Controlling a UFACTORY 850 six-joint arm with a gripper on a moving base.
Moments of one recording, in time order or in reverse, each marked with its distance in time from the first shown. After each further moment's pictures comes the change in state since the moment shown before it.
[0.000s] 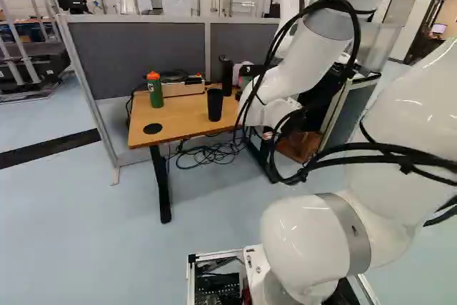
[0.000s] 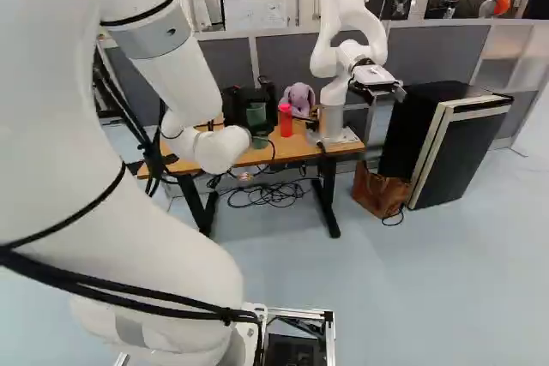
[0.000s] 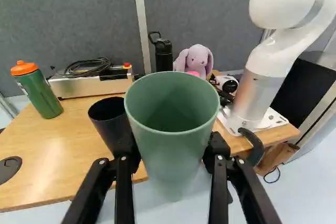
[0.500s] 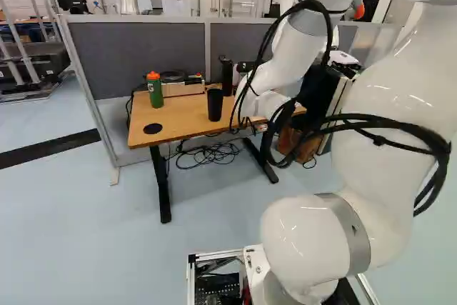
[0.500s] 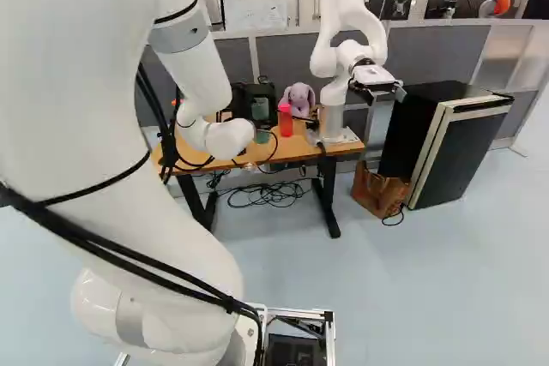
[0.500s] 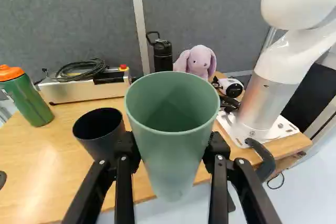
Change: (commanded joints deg) arm 0.0 -8.6 -7.7 0.0 0.0 0.0
